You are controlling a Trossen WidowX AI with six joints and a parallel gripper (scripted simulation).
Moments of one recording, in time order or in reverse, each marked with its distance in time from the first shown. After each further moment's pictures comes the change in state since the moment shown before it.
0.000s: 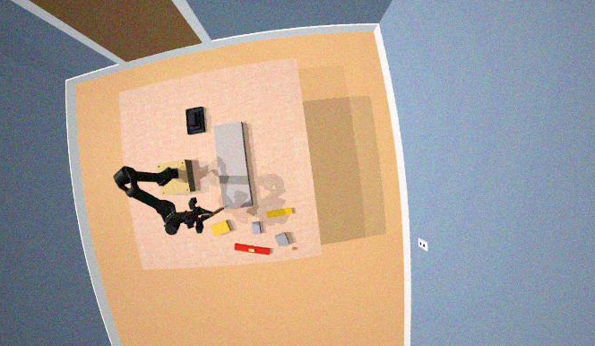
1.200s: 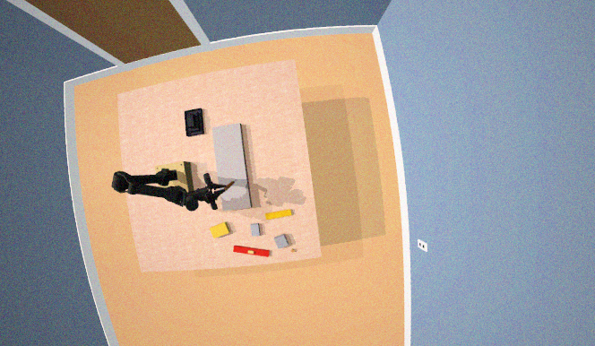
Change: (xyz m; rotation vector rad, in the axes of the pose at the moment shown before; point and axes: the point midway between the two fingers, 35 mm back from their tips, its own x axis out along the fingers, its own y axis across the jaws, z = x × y) arm 0.096 0.121 -0.049 0.044 0.311 0.032
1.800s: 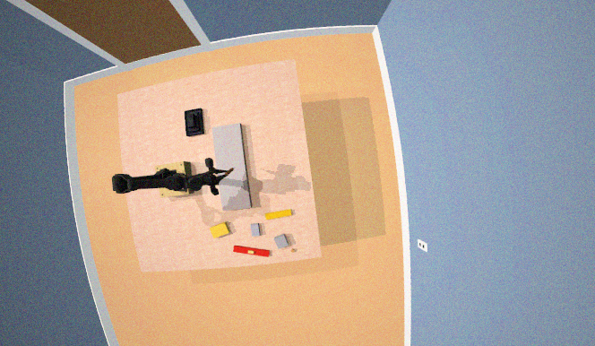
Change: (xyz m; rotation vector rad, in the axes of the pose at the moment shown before) arm 0.023 0.070 -0.024 -0.062 0.135 -0.030
